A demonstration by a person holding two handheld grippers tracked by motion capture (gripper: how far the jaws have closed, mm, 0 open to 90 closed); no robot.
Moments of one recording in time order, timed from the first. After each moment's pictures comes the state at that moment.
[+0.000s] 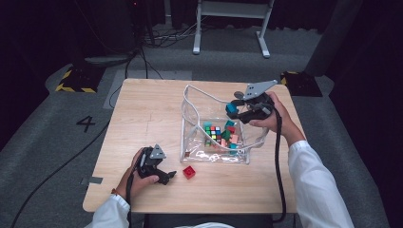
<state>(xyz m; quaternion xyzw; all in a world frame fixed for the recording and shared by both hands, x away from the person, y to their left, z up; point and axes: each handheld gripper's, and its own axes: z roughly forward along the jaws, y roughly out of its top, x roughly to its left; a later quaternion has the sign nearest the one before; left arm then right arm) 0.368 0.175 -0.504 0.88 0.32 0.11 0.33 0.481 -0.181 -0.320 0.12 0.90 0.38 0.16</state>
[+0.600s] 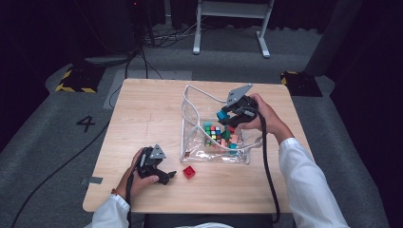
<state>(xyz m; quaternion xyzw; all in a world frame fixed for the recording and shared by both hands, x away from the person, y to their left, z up) 0.368 0.175 -0.504 0.88 0.32 0.11 0.33 0.490 -0.145 -0.343 0.08 0.94 0.30 0.15</state>
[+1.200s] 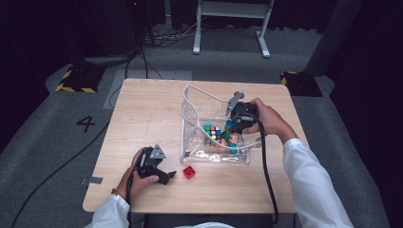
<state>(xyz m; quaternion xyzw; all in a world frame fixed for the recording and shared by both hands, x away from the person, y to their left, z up) 0.368 0.175 -0.504 0.88 0.32 0.11 0.33 0.496 -0.153 -0.367 0.09 0.97 0.14 0.15</state>
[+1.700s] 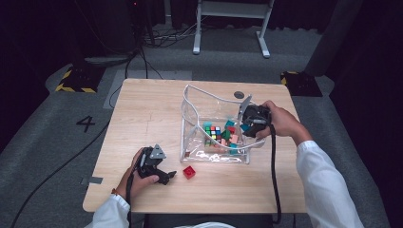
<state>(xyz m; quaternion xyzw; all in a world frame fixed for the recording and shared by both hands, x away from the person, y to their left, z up) 0.368 0.175 -0.504 0.88 0.32 0.11 0.33 0.486 -0.184 -0.365 0.09 0.98 0.08 0.14</state>
